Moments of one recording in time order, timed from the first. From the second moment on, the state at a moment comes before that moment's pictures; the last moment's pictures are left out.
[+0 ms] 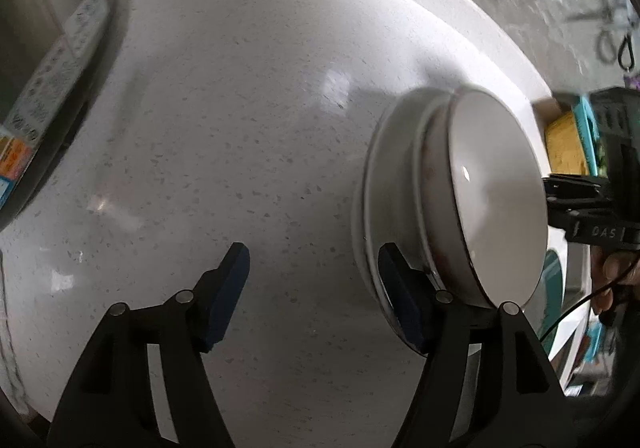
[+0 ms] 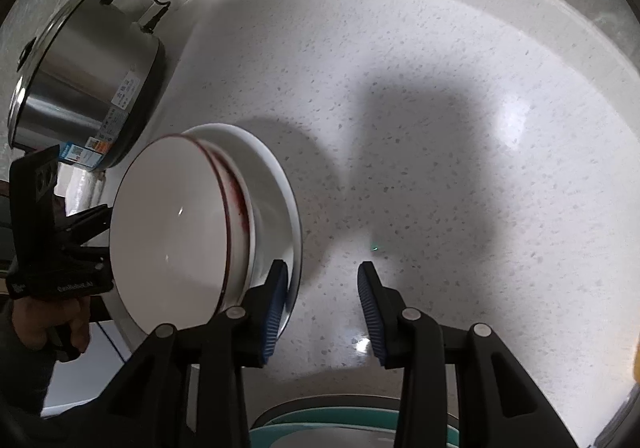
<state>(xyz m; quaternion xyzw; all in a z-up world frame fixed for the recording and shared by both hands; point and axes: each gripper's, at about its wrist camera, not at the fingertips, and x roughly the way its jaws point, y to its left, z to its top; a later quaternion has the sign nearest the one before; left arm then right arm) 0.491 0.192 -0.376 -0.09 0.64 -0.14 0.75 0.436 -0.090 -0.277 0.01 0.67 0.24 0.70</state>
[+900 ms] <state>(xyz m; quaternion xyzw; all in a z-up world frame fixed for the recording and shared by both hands) 0.489 0.181 -0.377 -0.03 0.62 -0.10 0.78 0.431 -0.076 -0.281 0.02 0.60 0.25 0.76</state>
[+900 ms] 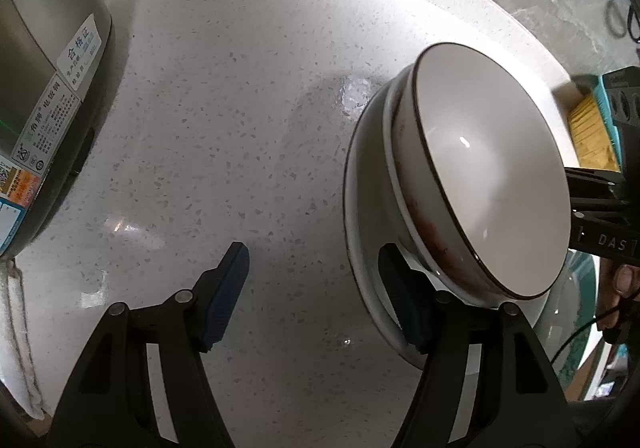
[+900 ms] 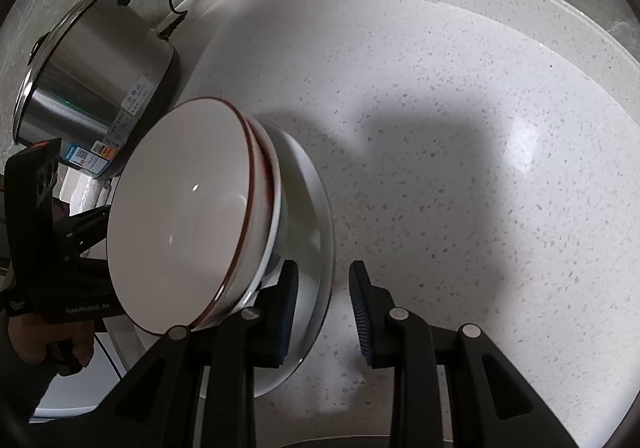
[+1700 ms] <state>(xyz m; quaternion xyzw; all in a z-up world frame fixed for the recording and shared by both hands) 0.491 0.149 -0.370 -0.03 0.61 -0.12 0.79 0.427 -0.056 -0.283 -0.01 0.59 0.22 0.77</state>
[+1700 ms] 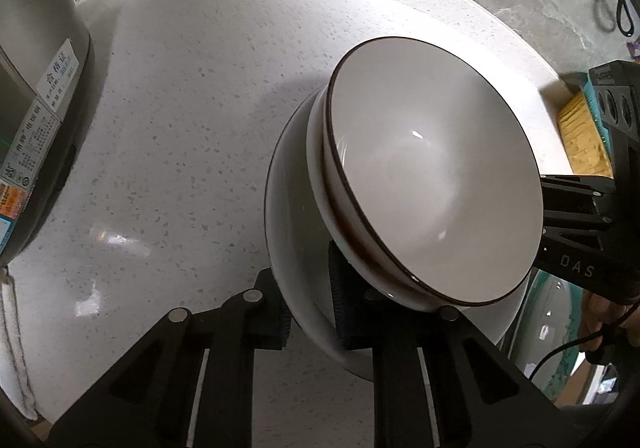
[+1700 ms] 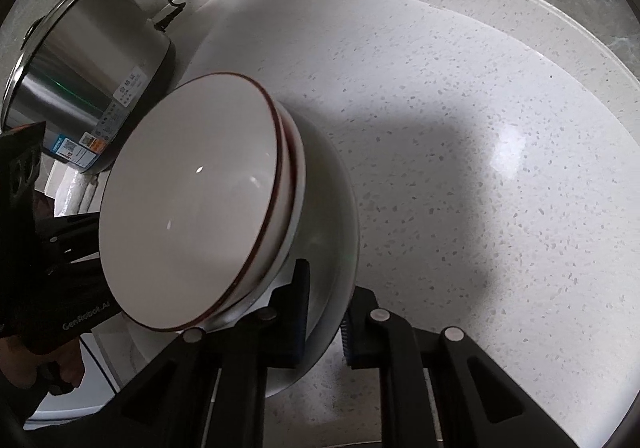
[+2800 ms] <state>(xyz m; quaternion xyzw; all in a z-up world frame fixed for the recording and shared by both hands) 0.460 0.112 -0.273 0.02 0.58 -0.21 0.79 0.368 -0.095 -0.201 0.03 0.55 0.13 0.82</state>
